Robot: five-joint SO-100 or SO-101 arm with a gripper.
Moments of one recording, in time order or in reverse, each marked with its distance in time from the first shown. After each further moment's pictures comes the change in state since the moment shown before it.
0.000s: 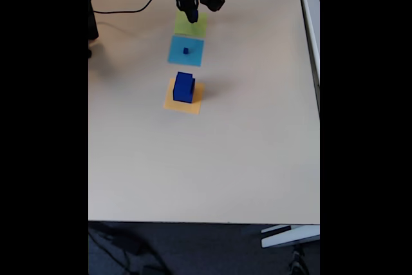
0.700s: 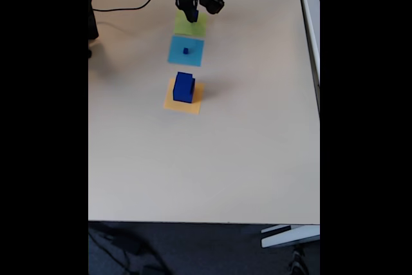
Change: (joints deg) arm -1.0 -1.4 -0.4 -0.1 9.5
